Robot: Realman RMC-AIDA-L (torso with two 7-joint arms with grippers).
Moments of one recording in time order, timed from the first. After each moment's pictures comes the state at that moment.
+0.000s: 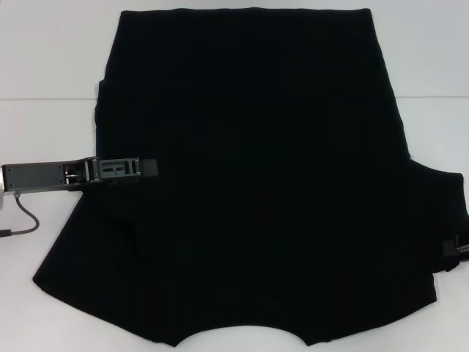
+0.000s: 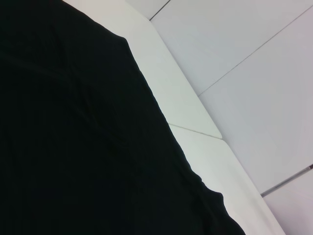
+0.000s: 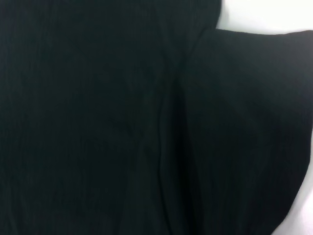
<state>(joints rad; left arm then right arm) -0.65 -2.01 0.34 0.71 2.29 1.64 -2.12 0.61 1.93 -0.58 -0.71 -2.58 -1.46 2.52</state>
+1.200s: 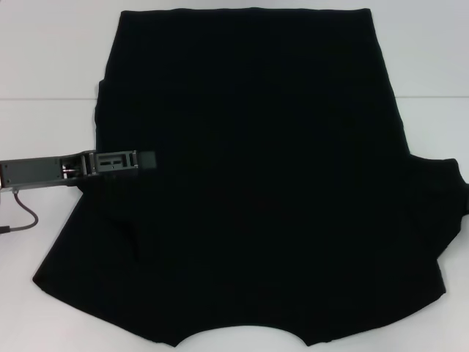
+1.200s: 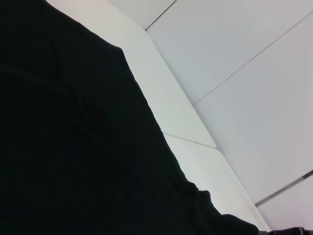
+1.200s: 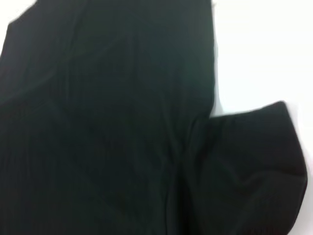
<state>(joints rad) -0.64 -2.01 0.33 0.71 2.27 1.65 -2.12 0.59 1.94 -0.46 -0.78 -2.51 -1.40 2.46</state>
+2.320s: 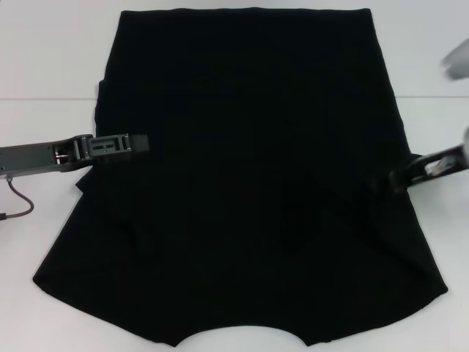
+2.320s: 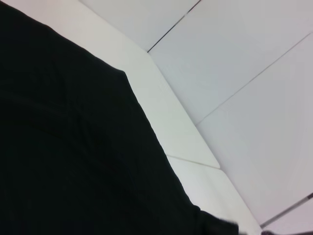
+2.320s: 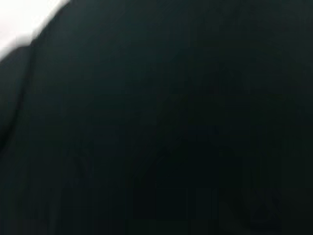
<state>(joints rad) -0.64 -2.00 0.32 0.71 2.24 1.63 -2.11 0.77 2.01 -0.94 -0.82 -2.49 -1.31 2.31</state>
